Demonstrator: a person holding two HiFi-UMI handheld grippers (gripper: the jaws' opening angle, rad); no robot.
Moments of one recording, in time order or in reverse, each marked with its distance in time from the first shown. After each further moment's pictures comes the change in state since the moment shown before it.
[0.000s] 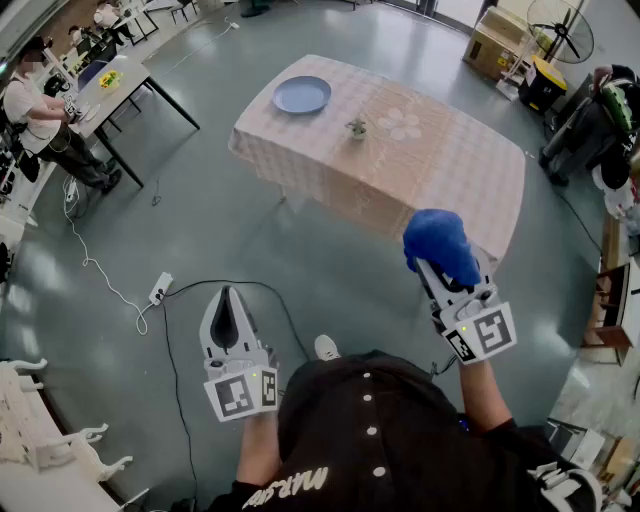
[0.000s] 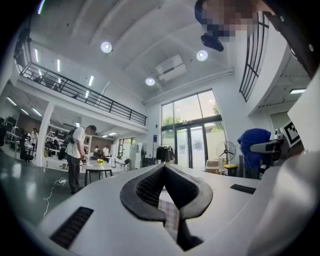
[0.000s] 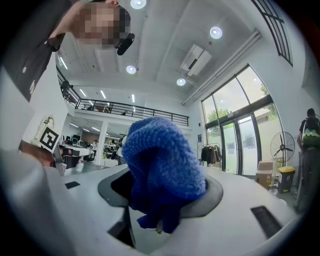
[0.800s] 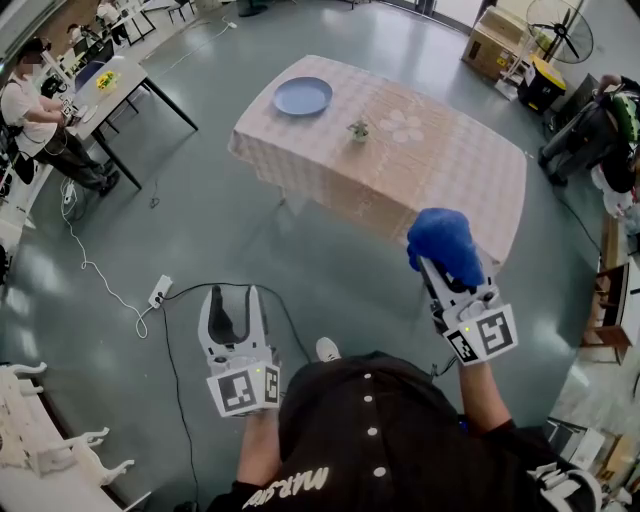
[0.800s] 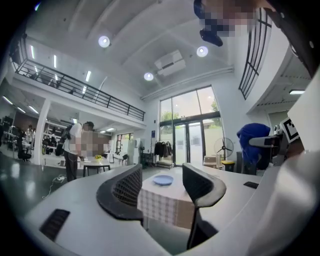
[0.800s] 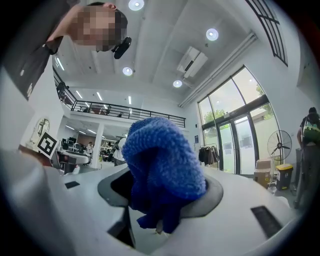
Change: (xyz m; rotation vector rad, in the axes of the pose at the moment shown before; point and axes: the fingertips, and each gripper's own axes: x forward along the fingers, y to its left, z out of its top) left arm 0.023 0.010 -0.015 -0.001 0.050 -0.021; right arm 0.018 -0.004 0.002 0.024 -0.024 -0.038
